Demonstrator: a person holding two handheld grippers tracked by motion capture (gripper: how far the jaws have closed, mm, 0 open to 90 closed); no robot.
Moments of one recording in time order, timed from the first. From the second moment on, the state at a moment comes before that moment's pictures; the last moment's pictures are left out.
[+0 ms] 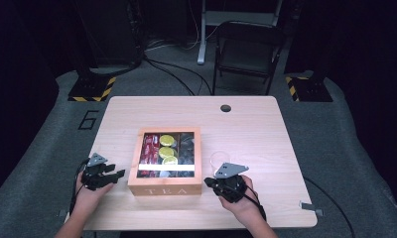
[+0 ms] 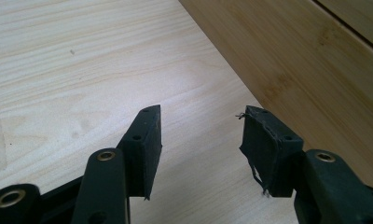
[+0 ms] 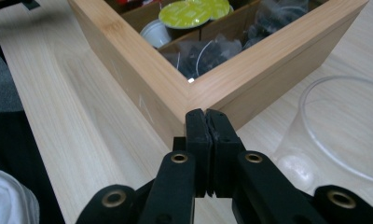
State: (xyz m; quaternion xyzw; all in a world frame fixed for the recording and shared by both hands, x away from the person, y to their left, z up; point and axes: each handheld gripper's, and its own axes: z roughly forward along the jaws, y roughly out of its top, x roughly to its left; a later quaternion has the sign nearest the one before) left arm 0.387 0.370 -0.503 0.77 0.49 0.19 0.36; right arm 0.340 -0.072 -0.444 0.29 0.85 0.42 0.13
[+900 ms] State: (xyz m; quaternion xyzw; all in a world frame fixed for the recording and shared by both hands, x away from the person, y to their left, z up) left arm 0.384 0.372 -0.503 0.77 0.49 0.19 0.36; right arm 0.342 -0.064 -0.467 0.28 0.87 0.40 0.10
